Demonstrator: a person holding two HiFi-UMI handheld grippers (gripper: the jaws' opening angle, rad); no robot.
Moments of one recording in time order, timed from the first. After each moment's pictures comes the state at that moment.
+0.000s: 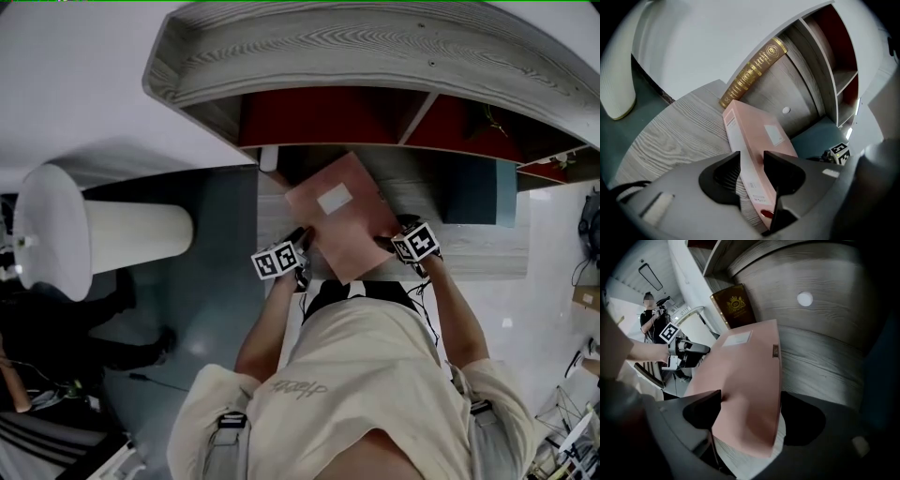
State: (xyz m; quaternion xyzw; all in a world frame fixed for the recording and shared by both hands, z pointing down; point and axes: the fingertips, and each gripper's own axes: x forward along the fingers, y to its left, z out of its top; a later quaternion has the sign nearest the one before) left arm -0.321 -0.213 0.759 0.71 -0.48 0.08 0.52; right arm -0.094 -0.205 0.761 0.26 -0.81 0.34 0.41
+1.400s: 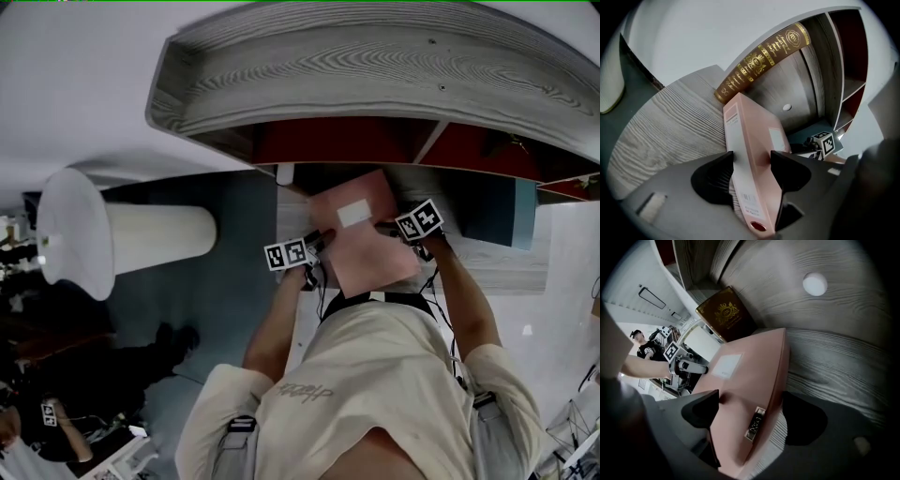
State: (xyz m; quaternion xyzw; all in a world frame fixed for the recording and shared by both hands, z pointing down) left arm -0.314 -0.237 0.770 0.71 -0.41 0.08 0.57; right arm -0.143 -0.278 0.771 0.20 -0.82 0.40 0.36
